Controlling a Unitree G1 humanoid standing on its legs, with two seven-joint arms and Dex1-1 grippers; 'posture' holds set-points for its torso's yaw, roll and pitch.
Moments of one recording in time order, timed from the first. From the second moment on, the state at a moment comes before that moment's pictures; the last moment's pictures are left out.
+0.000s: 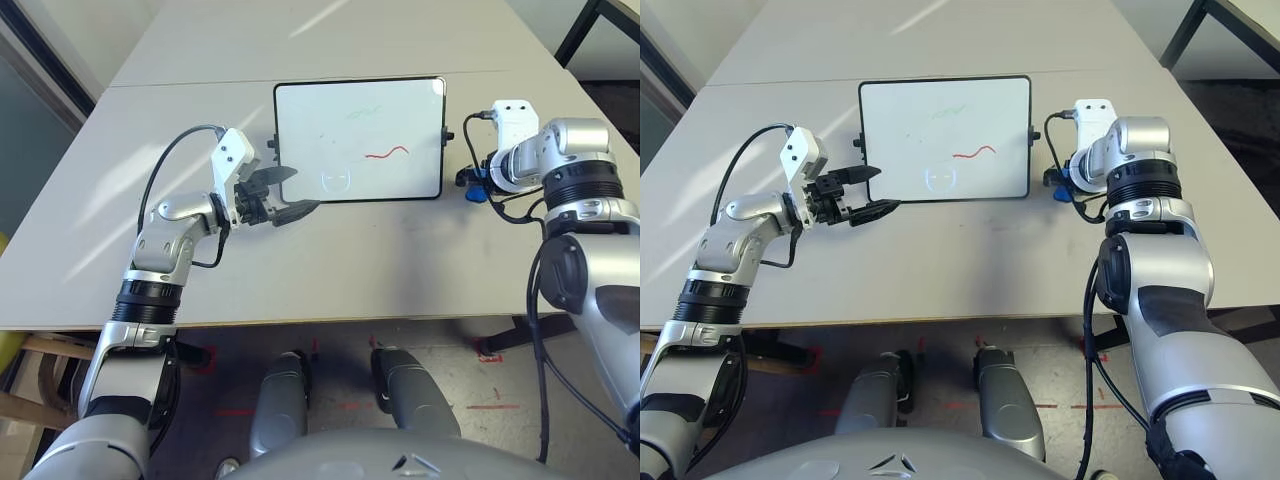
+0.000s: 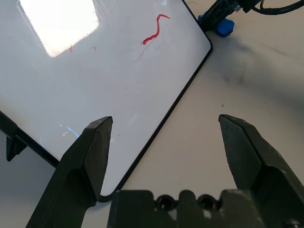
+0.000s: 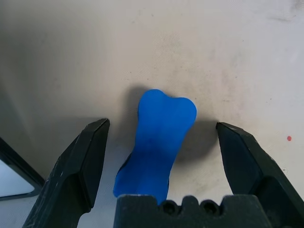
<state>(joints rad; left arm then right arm) -0.52 0.52 -0.03 0.17 -0.33 0.36 -1.00 -1.13 -0.43 -0.17 0.91 0.12 1.15 0.09</state>
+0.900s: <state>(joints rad) -0.53 0.52 -0.03 0.16 -0.33 0.36 -0.99 -1.13 -0.43 -0.18 0.87 0.12 1.19 0.06</state>
